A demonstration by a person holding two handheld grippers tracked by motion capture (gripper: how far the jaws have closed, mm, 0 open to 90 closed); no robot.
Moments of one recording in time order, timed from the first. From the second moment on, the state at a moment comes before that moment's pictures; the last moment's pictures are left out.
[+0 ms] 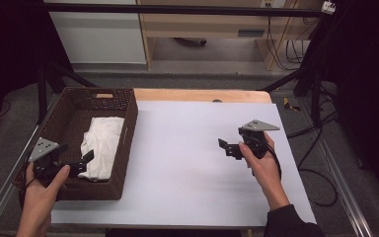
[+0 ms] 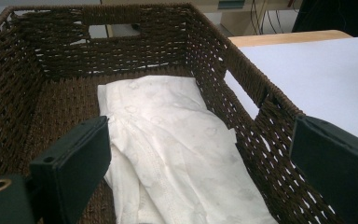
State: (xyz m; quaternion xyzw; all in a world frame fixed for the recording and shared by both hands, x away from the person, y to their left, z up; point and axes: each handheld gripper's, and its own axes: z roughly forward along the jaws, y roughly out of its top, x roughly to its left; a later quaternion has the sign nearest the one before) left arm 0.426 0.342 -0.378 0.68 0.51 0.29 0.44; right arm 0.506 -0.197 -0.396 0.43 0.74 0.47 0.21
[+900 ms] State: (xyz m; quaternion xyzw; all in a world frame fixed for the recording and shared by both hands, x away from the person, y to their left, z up) left arm 0.426 0.341 -0.379 0.68 0.51 0.29 0.44; right arm 0.459 -0.276 -0.446 0.49 0.69 0.48 0.25
